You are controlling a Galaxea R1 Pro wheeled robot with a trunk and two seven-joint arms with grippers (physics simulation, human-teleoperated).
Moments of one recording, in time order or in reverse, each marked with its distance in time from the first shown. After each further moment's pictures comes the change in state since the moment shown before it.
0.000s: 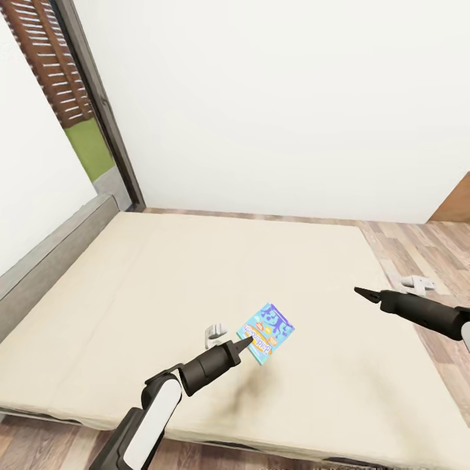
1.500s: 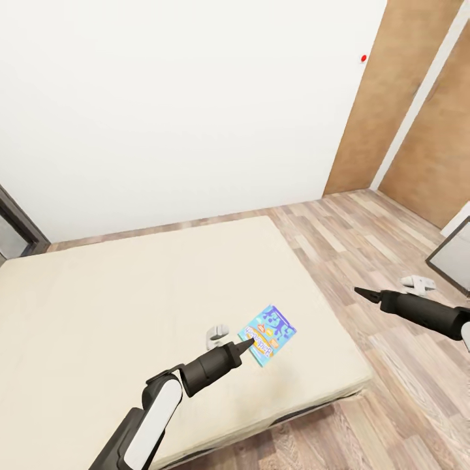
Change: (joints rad) left arm 0.000 0.000 -0.006 -0.001 -0.004 0.013 0.000; right arm 0.000 0.000 -0.001 0.000 0.000 0.001 0.000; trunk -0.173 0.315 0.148
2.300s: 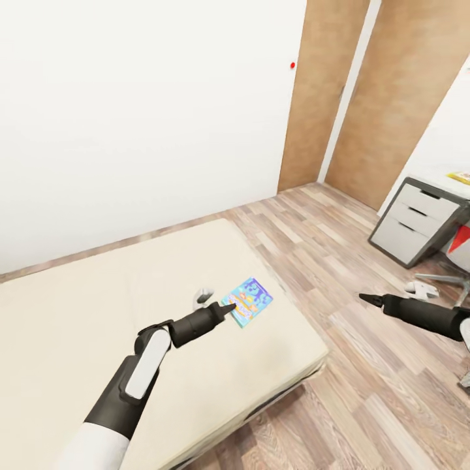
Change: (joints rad) left arm -0.220 -0.007 0.166 0.113 0.000 0.162 0.056; right arm -0.034 0.007 -0.018 0.079 0.003 0.092 -0.072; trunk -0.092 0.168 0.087
